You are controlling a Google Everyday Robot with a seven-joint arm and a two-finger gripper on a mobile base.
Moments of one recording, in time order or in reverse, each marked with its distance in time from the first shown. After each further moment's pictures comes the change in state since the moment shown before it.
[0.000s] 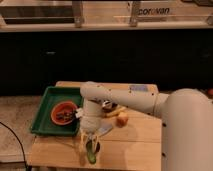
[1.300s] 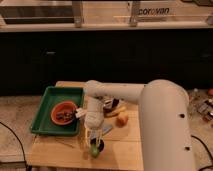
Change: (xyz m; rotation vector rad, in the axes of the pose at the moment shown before) arm 0.021 0.019 -0.012 -0.025 -0.123 0.113
